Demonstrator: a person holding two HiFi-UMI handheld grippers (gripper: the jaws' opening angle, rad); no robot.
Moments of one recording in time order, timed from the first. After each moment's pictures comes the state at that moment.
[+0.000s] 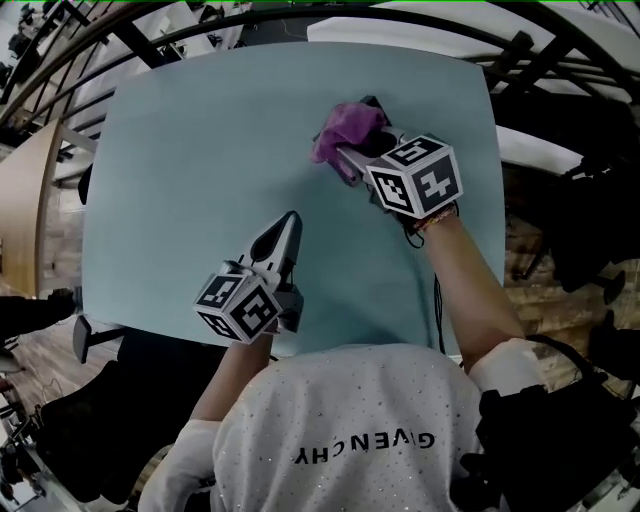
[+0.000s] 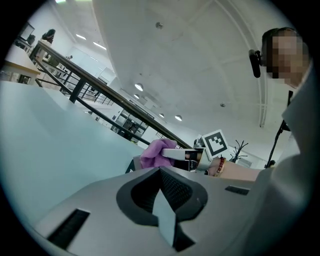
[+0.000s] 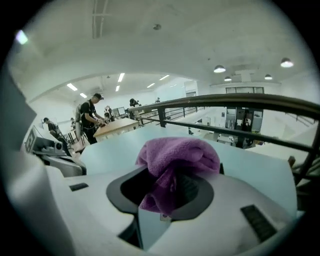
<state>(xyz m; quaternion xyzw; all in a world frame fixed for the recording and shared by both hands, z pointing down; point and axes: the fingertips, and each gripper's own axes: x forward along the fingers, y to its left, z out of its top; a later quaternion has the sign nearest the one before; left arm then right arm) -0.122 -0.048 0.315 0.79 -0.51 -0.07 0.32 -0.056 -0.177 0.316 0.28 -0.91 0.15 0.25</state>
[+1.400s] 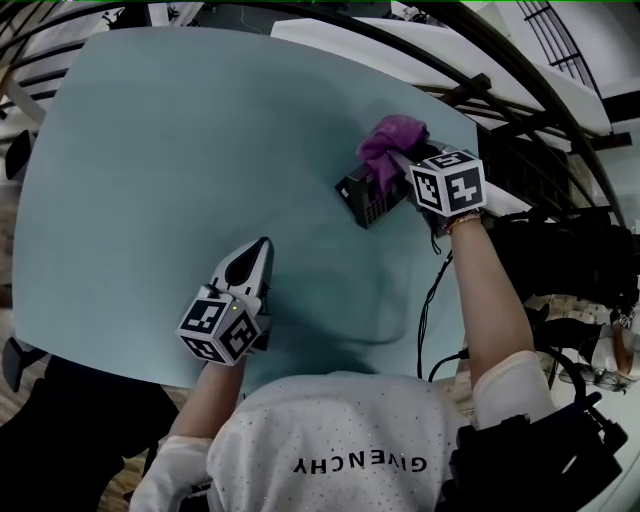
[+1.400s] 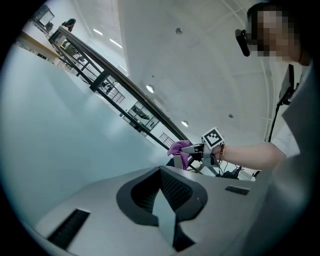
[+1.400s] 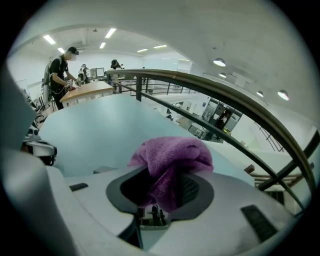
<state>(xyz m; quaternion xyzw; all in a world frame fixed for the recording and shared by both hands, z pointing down) -0.226 -0.068 0.410 0.77 -0.52 -0.11 0.36 -0.040 -0.282 0.367 0.37 -0.81 0.09 0.44</state>
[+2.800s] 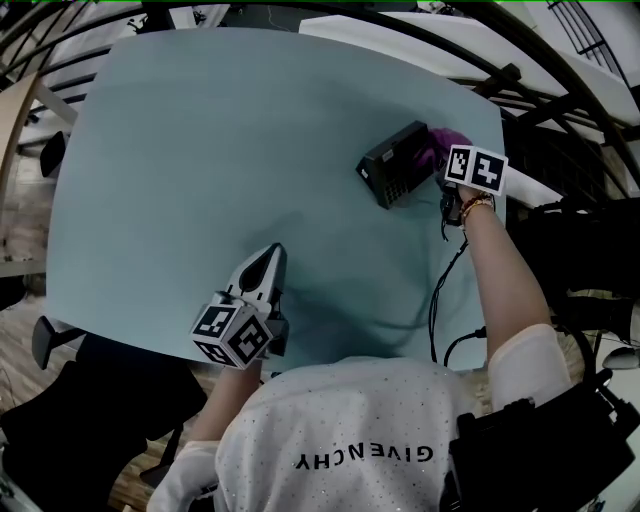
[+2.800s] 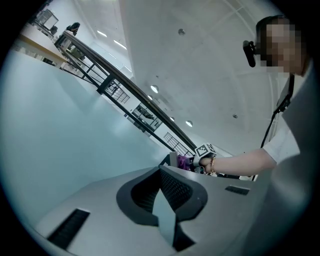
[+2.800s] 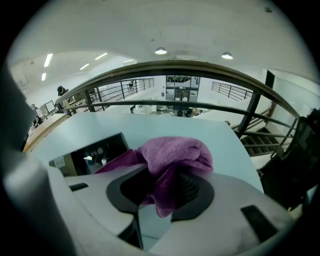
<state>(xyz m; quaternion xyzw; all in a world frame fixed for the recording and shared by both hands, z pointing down) -0.227 -0.015 0.393 0.75 -0.54 -0.11 0.38 0.077 -0.287 0.414 0.57 -0.70 0.27 0.34</state>
